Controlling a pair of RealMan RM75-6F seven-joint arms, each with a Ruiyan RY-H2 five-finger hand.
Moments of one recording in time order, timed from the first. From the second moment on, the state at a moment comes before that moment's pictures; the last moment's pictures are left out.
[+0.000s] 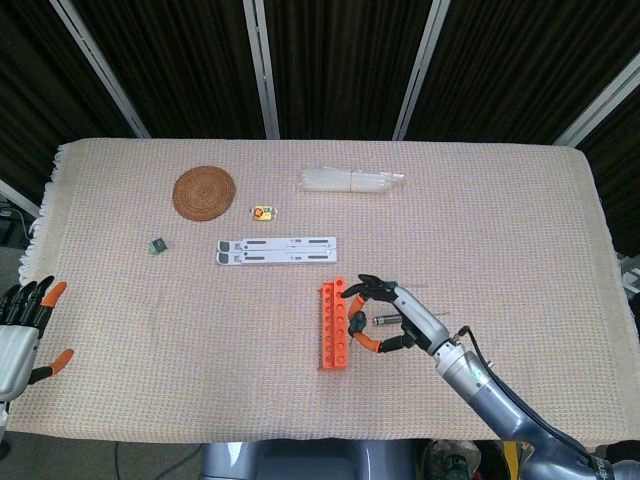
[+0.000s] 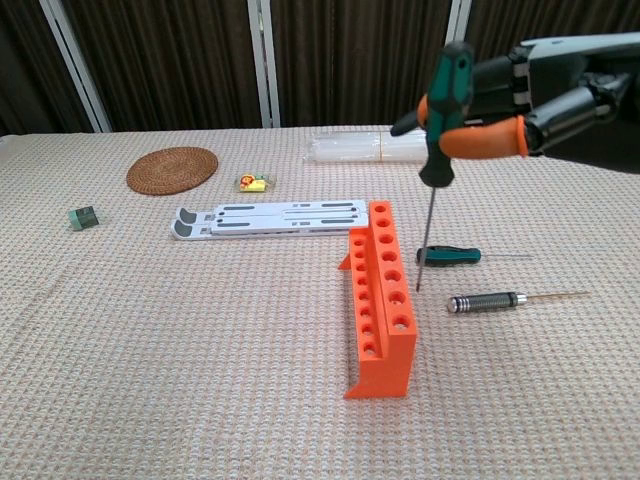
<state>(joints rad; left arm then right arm) -0.08 -1.09 -0.01 -1.66 1.54 1.48 0.17 0.51 -1.14 0.35 -2.06 -1.27 0.75 0.65</state>
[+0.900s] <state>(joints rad) -0.09 -1.09 -0.01 -1.65 1.52 1.47 0.15 0.60 -1.18 0.32 -2.04 -1.20 0.75 0.60</state>
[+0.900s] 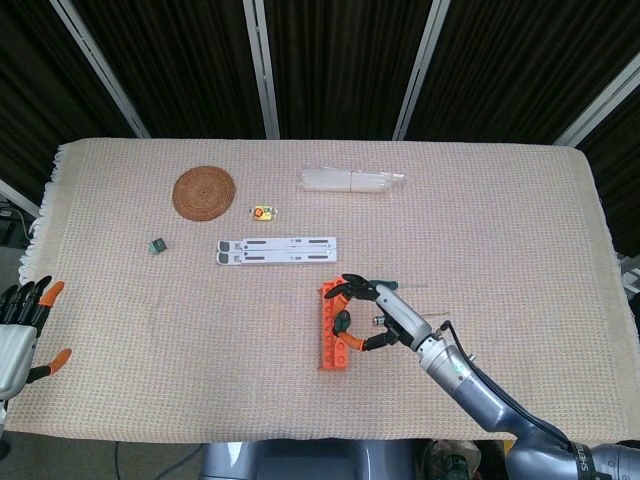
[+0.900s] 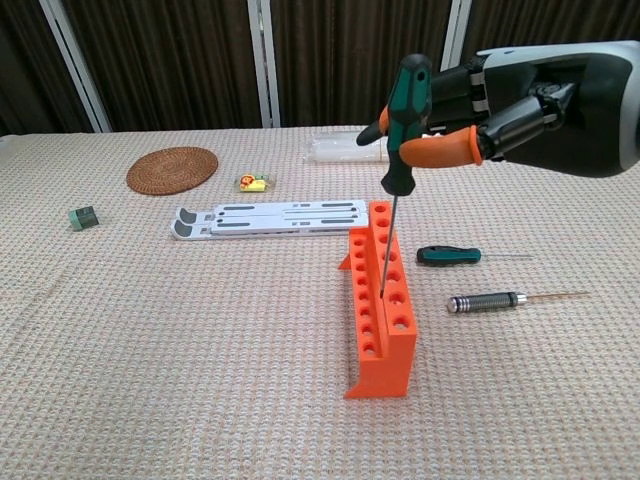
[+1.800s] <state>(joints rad) -0.09 -1.08 -0.02 -1.67 1.52 1.48 0.17 0.61 -1.13 0.30 -2.04 -1.23 0.75 0.65</state>
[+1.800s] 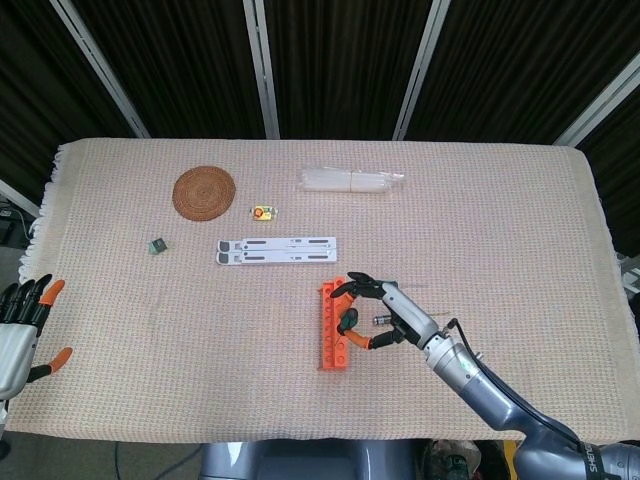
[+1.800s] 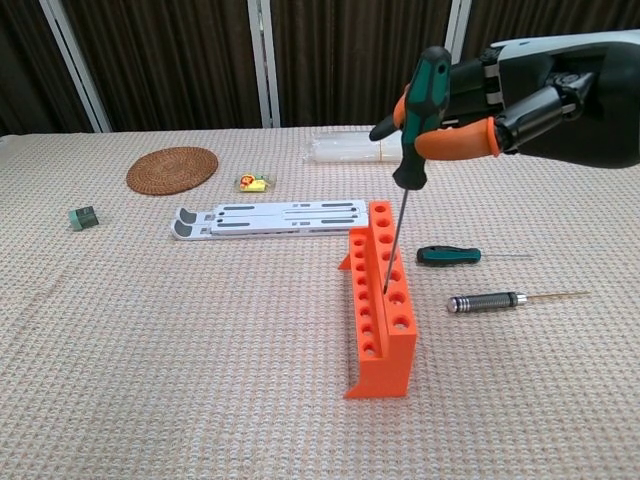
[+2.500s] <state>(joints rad) -0.08 -1.08 -0.01 -1.69 1.52 1.48 0.17 0.62 -1.11 0.29 -2.02 -1.27 0.74 0.70</state>
